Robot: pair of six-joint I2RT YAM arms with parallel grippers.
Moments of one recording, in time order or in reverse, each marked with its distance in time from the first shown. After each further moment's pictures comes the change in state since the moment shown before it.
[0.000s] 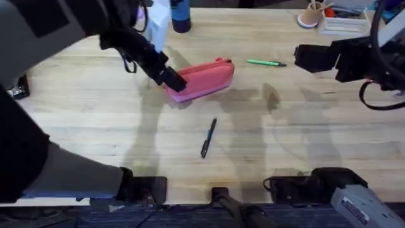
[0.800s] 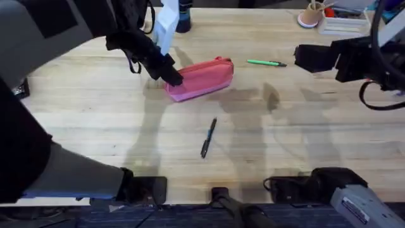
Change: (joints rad) left arm -0.035 0.006 0.000 -0.003 0.005 0.056; right arm 0.000 0.000 0.000 0.000 0.000 0.003
